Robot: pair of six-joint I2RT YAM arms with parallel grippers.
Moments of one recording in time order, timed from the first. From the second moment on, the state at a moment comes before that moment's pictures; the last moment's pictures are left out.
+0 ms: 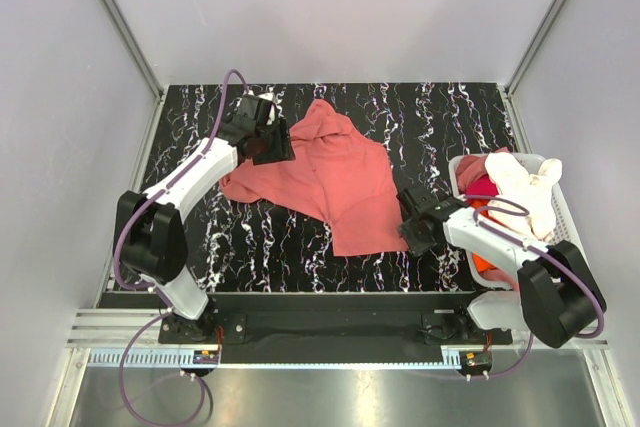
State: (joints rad) left arm -0.38 1.66 1.36 -0.57 0.05 -0.47; right arm 0.53 1.30 0.68 -0.69 0.24 1.57
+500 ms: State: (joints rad) left arm -0.38 1.66 1.36 -0.58 0.04 -0.46; right arm 0.58 1.37 0.68 -0.68 0.35 1.62
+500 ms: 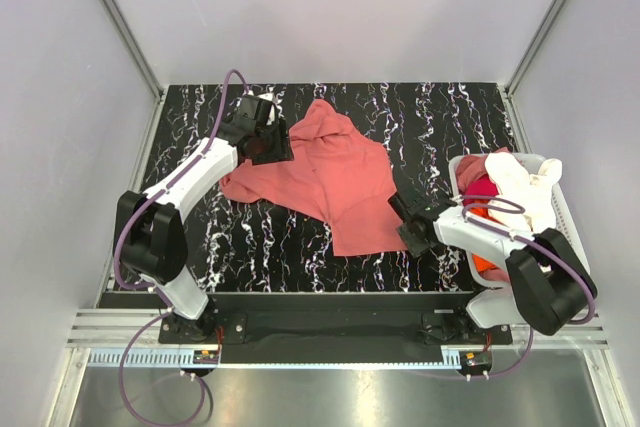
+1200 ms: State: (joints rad) left arm -0.41 1.81 1.54 -0.62 -0.08 -0.40; right arm 0.59 1.14 0.72 -0.69 0.29 1.51
